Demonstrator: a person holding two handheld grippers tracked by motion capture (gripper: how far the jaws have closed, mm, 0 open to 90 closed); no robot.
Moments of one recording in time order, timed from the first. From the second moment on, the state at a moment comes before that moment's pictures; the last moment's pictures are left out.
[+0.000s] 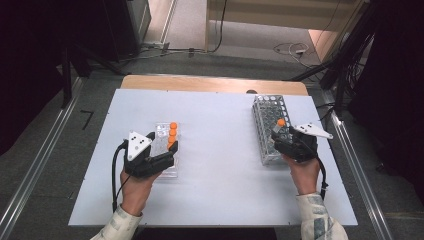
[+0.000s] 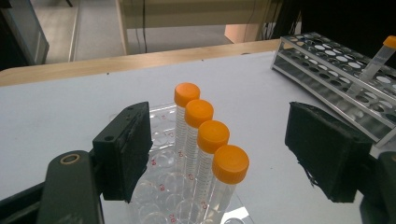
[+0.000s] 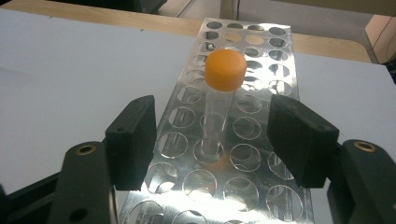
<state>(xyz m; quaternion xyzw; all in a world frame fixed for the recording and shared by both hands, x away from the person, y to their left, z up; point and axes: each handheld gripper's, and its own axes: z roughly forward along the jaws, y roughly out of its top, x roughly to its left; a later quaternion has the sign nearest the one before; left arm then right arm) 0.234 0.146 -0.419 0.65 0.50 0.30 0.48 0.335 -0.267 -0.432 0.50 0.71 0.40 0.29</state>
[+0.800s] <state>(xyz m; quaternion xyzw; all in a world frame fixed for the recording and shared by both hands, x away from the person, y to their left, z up) 0.235 0.144 -0.420 0.66 0.50 0.30 0.48 0.363 -0.260 -0.448 0.52 0.71 0.39 0.27</state>
